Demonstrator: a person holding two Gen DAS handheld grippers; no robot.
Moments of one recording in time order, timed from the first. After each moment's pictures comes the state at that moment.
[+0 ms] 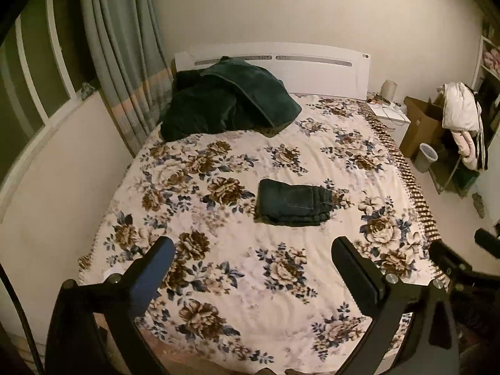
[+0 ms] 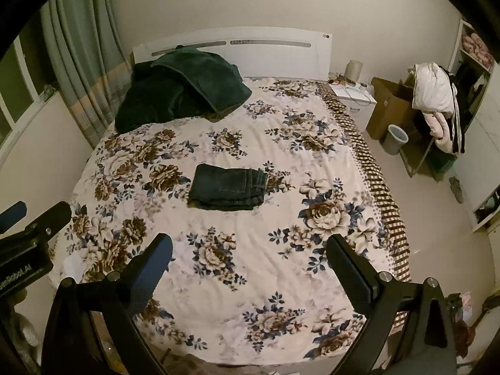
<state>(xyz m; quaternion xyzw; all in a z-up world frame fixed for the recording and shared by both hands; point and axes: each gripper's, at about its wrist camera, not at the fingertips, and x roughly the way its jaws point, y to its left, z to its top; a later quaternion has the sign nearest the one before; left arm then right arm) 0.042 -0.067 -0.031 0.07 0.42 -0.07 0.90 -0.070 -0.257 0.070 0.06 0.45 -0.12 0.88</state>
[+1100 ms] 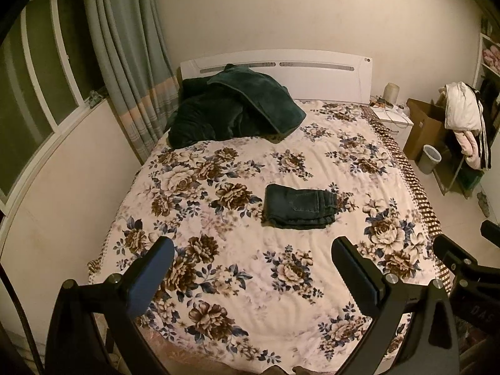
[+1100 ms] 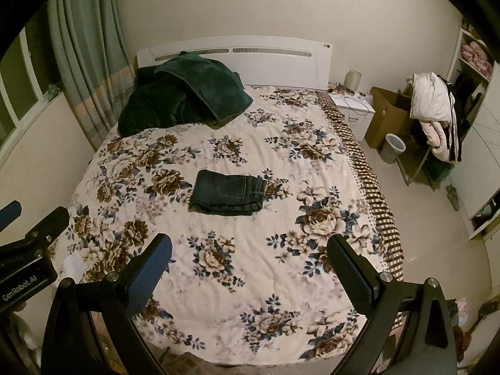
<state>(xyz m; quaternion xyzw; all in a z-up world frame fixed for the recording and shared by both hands) 0.027 -0.059 -0.009 0.07 0.40 -0.06 0.91 -0.078 -0.261 0.094 0.05 0.44 -0.12 0.89</state>
